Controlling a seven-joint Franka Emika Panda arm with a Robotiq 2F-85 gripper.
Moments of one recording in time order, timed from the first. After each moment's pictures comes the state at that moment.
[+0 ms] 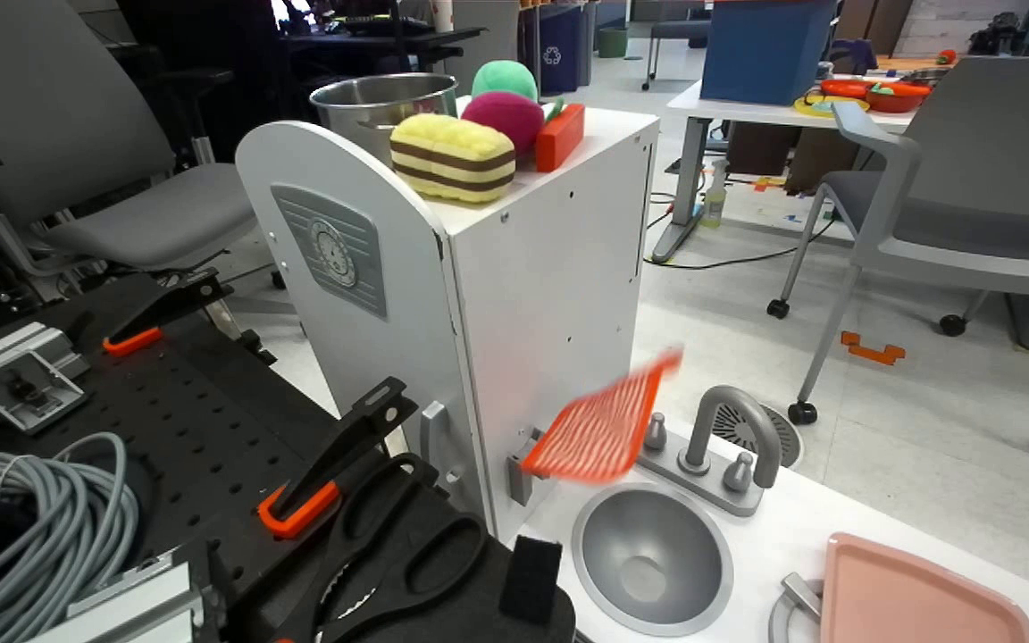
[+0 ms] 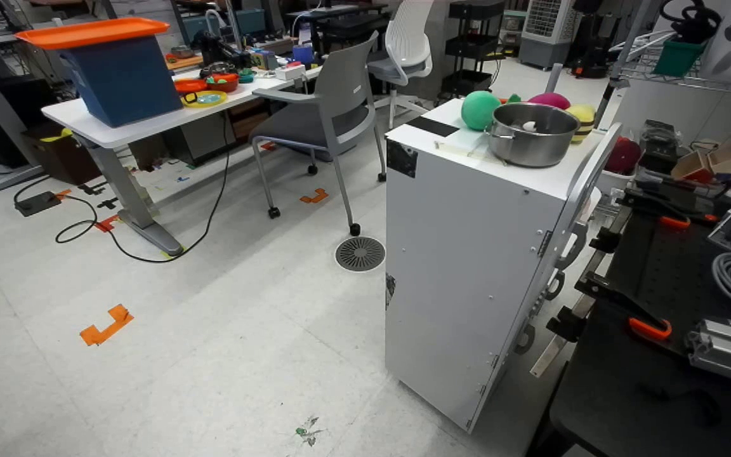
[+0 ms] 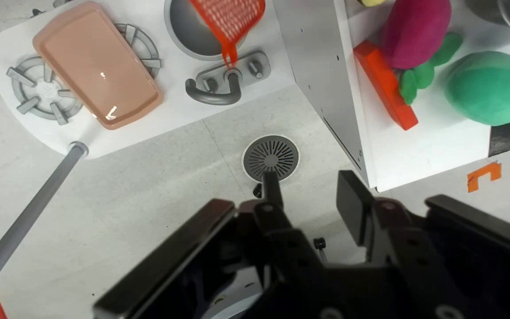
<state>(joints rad) -0.19 0.01 -0.19 -2.17 0.14 2.38 -0.18</state>
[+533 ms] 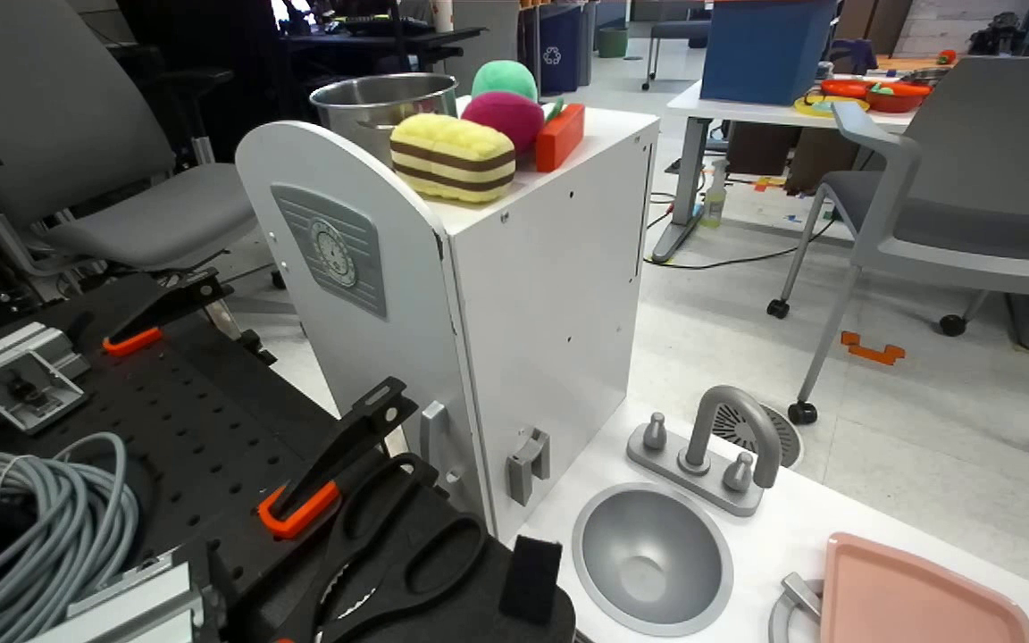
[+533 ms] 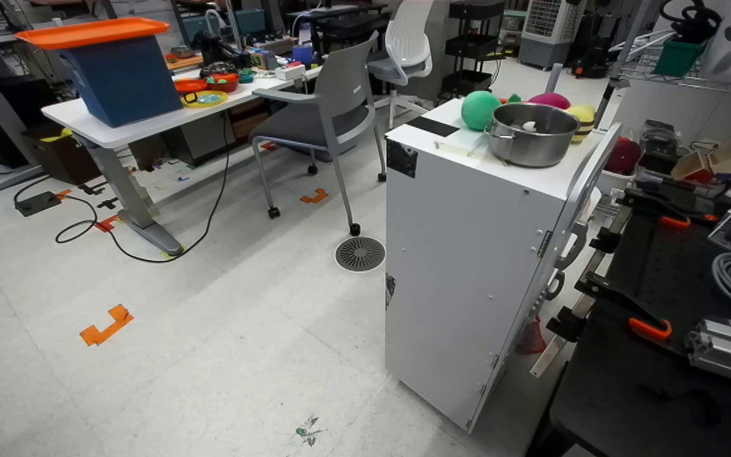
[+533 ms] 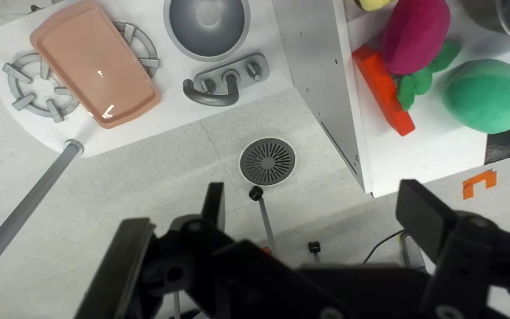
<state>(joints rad) -0.19 0.01 -0.19 -2.17 0.14 2.38 -0.20</state>
